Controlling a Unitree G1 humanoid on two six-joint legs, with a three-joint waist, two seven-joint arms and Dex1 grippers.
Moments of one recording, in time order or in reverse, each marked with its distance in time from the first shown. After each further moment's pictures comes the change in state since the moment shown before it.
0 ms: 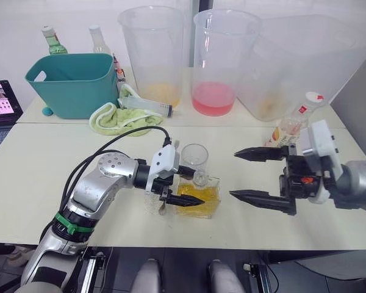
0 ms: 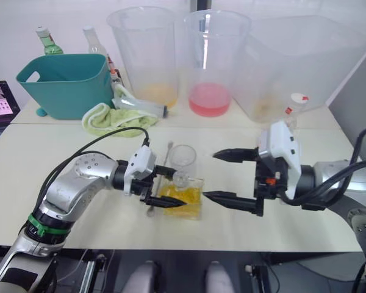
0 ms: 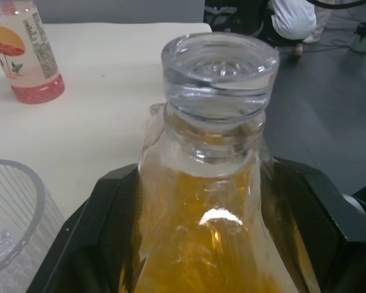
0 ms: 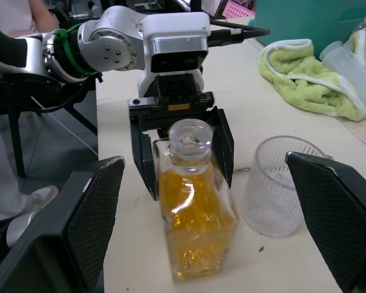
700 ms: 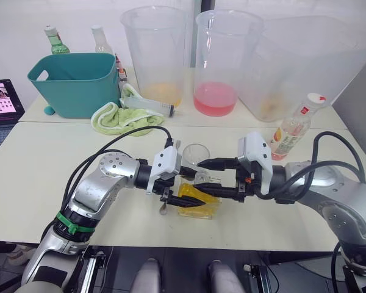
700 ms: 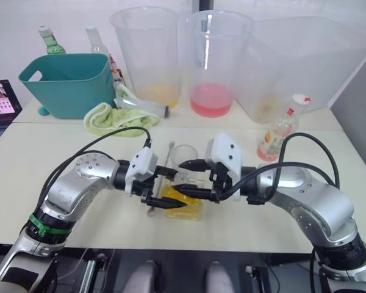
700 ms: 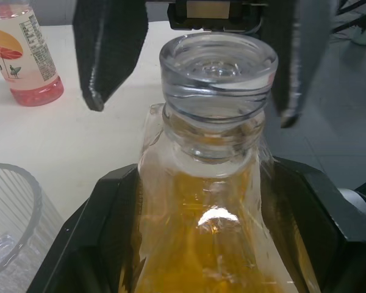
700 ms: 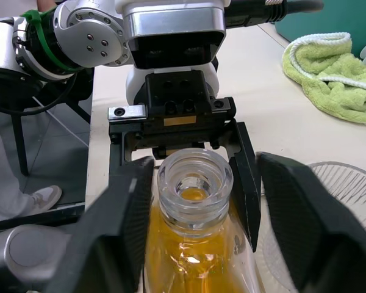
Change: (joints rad) left arm 0.003 -0.007 -0.008 -0.002 0.019 -0.014 0.012; right arm -0.138 0.203 0.318 0.042 -0.206 -0.022 -0.100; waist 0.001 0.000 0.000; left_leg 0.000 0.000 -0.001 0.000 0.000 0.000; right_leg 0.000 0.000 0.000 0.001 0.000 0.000
